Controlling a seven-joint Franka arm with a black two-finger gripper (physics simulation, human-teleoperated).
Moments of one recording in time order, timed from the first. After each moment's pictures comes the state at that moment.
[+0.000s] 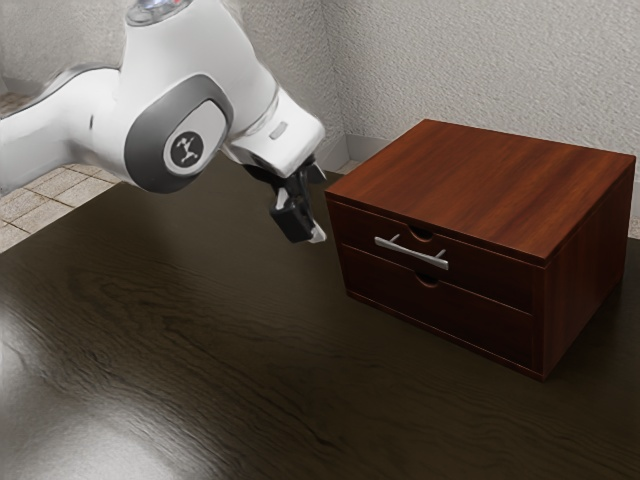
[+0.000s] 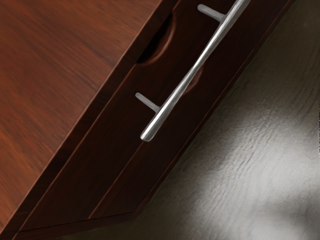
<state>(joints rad) 0.02 -0.03 -0.08 -1.68 0.07 2.08 0.94</state>
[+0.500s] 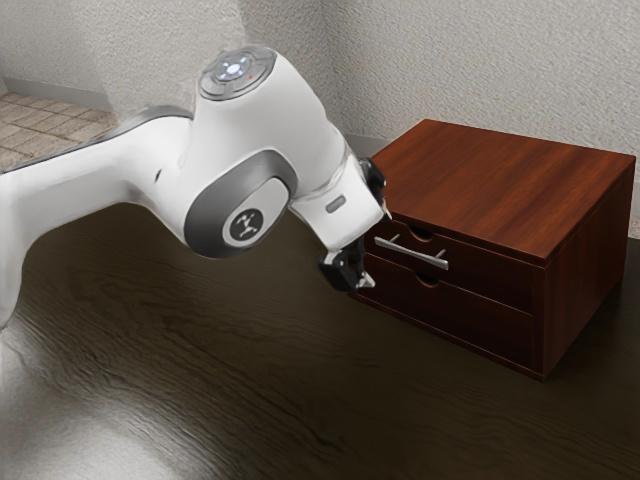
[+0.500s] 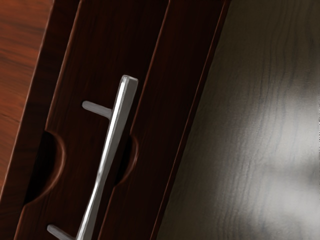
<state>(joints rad) -0.04 0.00 -0.16 -1.79 0.17 2.23 1.08</state>
